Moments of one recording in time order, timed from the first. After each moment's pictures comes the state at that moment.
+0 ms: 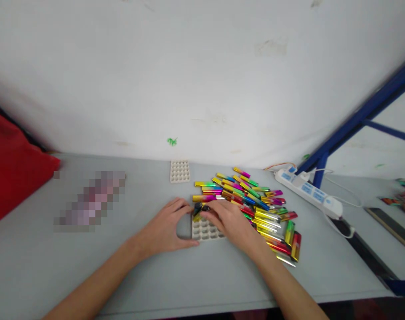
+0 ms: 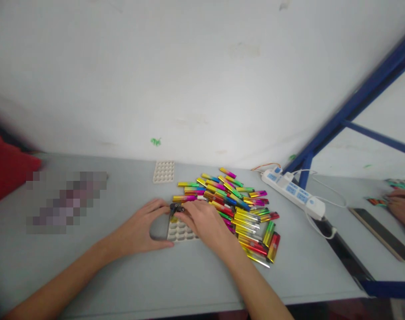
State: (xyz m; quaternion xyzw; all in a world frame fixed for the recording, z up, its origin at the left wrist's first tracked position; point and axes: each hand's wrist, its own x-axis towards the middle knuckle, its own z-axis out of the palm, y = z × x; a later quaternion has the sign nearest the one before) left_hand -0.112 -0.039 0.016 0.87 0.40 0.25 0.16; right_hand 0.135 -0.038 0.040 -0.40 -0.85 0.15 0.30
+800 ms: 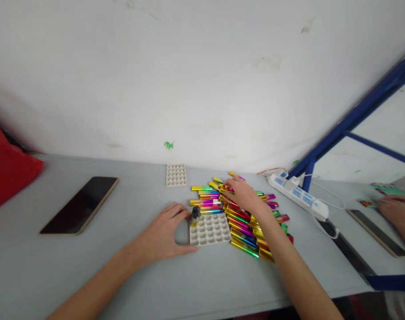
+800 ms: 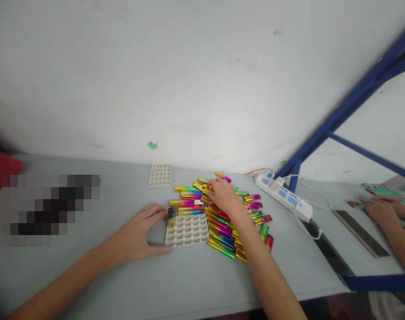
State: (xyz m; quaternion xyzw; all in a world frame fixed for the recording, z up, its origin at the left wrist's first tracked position) left_hand -0.111 -0.037 0.012 0.87 0.40 0.26 0.15; right_hand 0.199 0.048 0.061 -0.58 -0.81 0.07 0.08
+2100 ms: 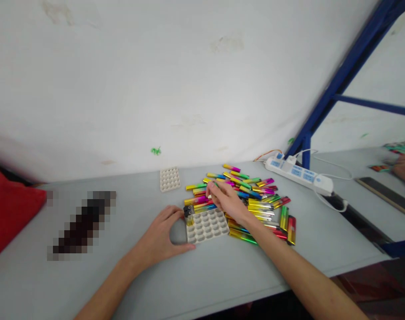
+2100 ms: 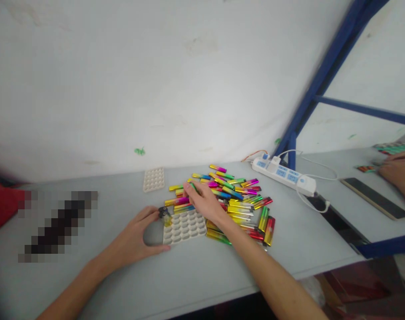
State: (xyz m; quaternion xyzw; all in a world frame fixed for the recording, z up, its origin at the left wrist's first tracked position) left_hand -0.118 -0.035 0.013 0.88 0.40 0.24 0.11; right_hand 0.148 -0.003 0.048 -0.41 -0.61 0.50 0.46
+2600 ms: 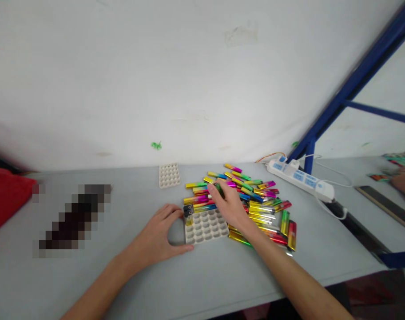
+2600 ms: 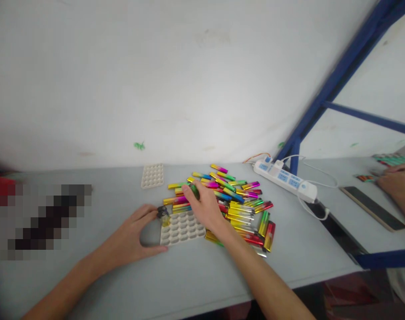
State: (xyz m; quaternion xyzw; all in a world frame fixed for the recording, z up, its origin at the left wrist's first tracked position) left_hand -0.117 -0.035 0.015 0.87 0.40 0.25 0.13; right_hand 0.144 -0.011 0.048 -0.51 -0.67 0.28 0.46
